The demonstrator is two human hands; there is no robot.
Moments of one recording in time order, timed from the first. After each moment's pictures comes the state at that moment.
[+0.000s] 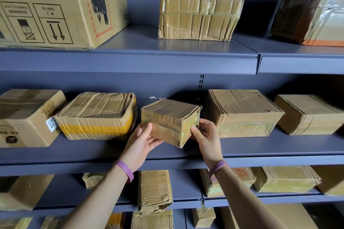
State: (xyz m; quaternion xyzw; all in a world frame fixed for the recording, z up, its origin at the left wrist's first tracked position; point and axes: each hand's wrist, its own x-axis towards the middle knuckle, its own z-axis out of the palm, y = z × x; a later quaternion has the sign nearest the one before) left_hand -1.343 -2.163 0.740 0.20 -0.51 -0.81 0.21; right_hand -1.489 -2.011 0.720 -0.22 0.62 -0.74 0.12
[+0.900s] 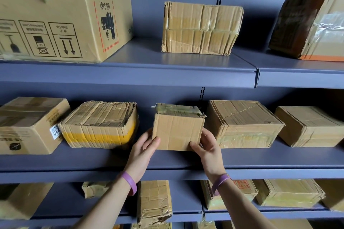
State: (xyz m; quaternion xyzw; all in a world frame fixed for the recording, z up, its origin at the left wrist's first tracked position) left_hand -1.337 -2.154 0.735 0.18 -0.66 -0.68 0.27; right_hand -1.486 -2.002 0.723 -0.29 0.59 -0.74 0.15
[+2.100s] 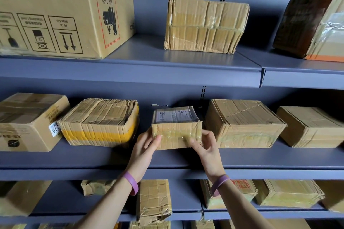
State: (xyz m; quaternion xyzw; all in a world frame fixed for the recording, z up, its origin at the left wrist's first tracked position) left_hand -1.339 -2.150 0.736 0.20 -0.66 -0.67 0.28; right_hand -1.478 -2.001 0.728 -0.31 0.61 -0.72 0.15
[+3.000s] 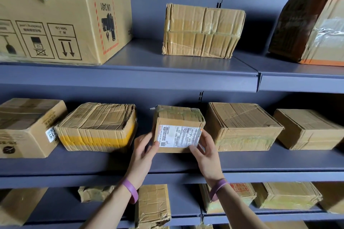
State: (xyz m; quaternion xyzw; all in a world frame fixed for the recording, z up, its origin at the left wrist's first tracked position) left_hand -1.342 -2.150 0.729 0.20 -0.69 -0.61 0.33; right_hand -1.482 -2.003 0.722 -0.32 0.63 -0.70 0.10
